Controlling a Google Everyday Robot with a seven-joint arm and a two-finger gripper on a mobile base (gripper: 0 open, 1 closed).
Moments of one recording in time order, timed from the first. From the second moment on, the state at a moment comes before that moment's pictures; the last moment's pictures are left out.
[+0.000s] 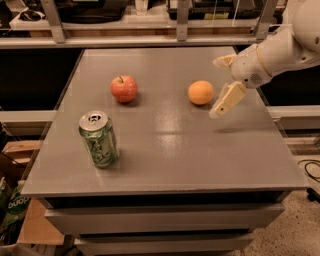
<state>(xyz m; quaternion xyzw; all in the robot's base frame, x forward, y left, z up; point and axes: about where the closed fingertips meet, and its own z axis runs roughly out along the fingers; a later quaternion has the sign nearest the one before) 0.618 -0.154 0.875 -0.61 0.69 0.16 0.35</state>
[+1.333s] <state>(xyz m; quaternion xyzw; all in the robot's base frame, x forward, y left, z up) 0.633 -0.125 0.854 -0.61 0.69 0.20 0.35</state>
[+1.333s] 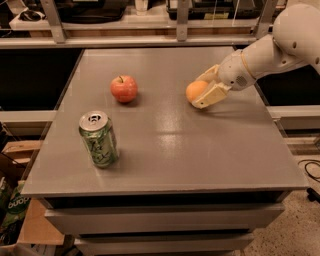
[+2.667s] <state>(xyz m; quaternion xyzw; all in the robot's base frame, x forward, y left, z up) 0.659 -0.059 0.892 -0.63 0.65 0.20 0.38</state>
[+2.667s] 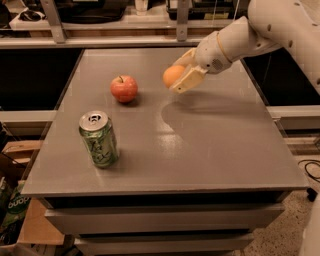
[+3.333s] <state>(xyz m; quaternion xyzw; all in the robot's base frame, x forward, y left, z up) 0.661 -0.003 0.886 -0.64 0.62 0.24 0.38</state>
